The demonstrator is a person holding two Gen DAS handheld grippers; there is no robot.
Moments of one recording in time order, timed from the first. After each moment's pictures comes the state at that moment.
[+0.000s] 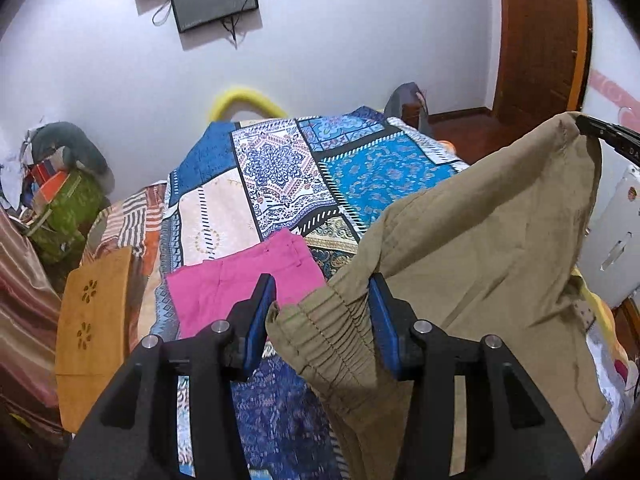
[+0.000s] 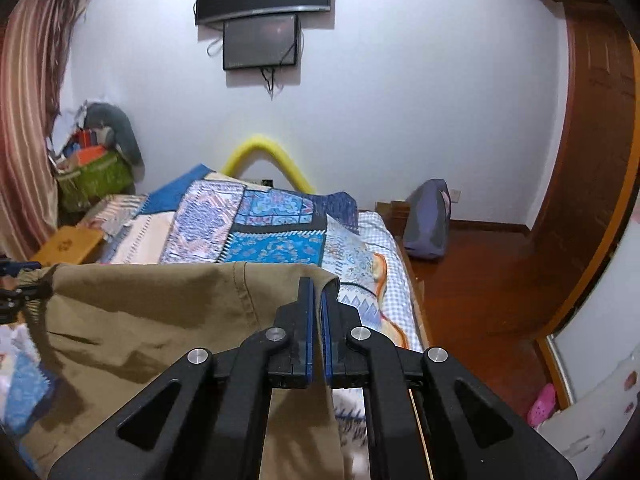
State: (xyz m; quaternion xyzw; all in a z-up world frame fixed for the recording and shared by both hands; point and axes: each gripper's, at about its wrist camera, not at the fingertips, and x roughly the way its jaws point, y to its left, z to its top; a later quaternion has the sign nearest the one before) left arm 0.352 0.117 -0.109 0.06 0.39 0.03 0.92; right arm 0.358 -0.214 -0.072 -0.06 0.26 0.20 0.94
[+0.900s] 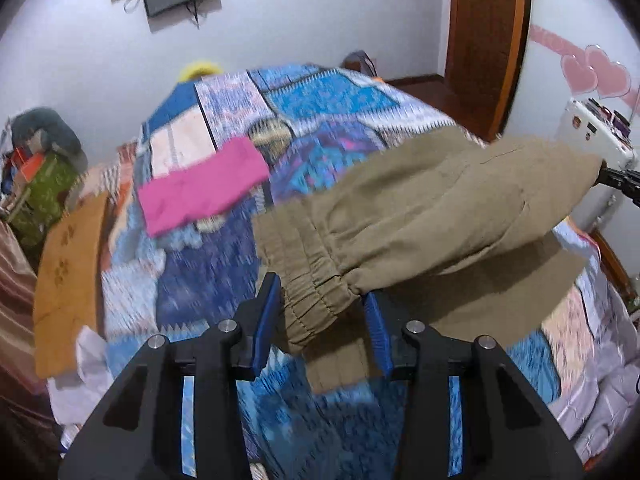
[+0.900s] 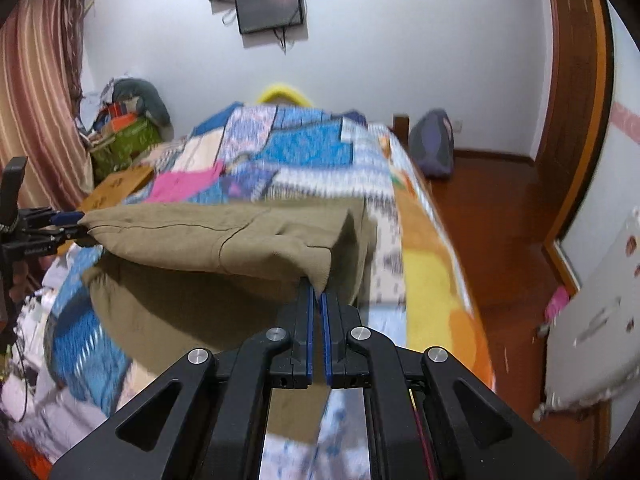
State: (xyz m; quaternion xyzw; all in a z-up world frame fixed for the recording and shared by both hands) left arm 0.170 0.079 -0.186 0.07 0.43 -0.04 0.90; right arm 0.171 -0.273 -0.165 -0.02 0.36 0.22 0.91
